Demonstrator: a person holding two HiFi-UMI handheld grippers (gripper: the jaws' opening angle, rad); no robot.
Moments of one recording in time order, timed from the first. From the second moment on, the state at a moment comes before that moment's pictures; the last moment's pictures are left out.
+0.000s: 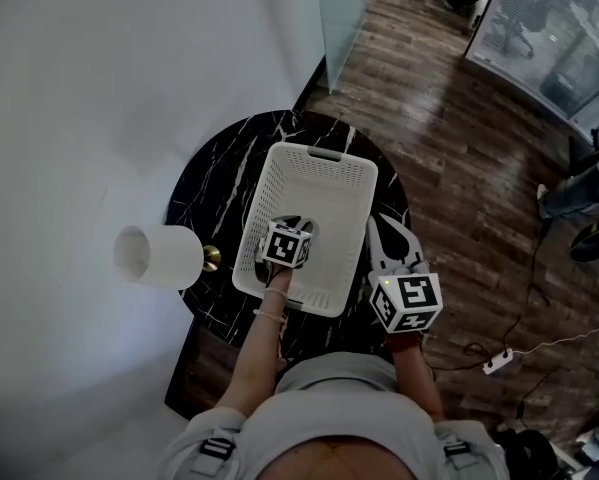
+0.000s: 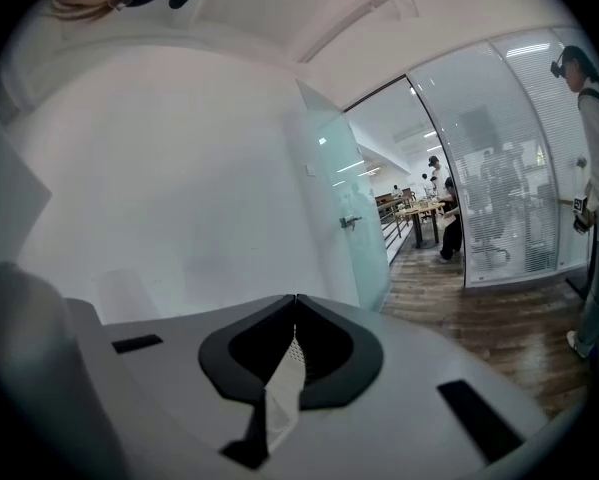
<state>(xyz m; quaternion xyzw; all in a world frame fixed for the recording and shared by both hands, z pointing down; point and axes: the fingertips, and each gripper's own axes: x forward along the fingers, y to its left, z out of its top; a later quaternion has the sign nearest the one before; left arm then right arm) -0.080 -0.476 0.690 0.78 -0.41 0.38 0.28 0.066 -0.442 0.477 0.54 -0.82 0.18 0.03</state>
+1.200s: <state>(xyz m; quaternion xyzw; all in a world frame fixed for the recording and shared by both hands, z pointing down) -0.071 -0.465 0.635 0.80 -0.44 0.31 0.26 0.075 -0.423 0.460 0.55 -0.82 0.17 0.01</state>
